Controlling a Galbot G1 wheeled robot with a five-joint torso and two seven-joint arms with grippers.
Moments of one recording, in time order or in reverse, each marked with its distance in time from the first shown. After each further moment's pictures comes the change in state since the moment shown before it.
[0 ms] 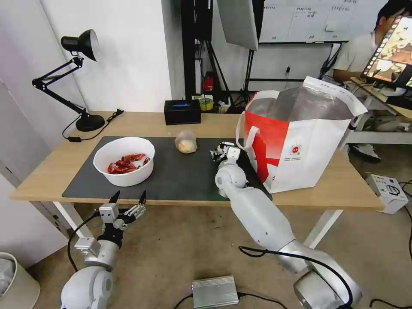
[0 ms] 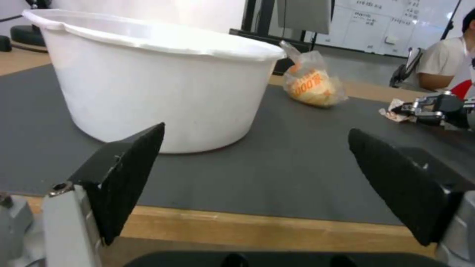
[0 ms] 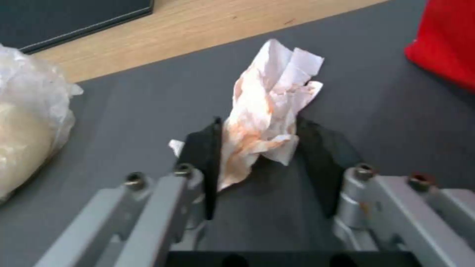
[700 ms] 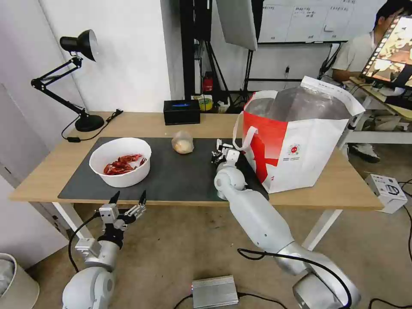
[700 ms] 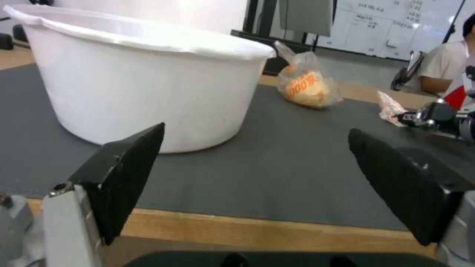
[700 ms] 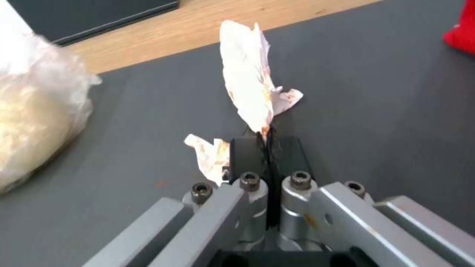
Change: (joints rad) left arm 0.003 -0.017 0.000 -0.003 0.003 -0.004 0.000; right arm -0.027 0.000 -0.016 0.009 -0.037 0.052 -0.062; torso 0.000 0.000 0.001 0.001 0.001
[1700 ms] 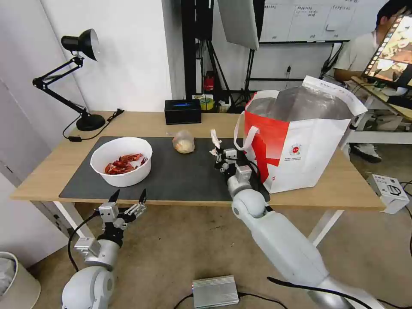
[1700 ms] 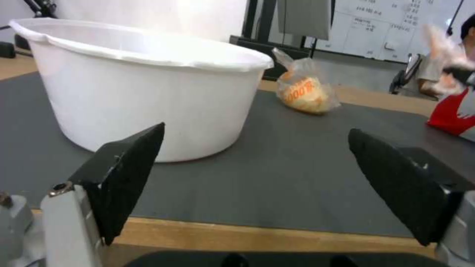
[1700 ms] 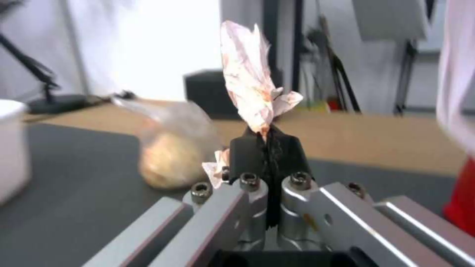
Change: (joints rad) left arm -0.001 0.004 0.008 -0.014 0.002 0.002 -0.001; right arm -0.208 -0.247 -0.028 0.347 -0.282 0.299 -0.349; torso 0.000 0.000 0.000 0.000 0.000
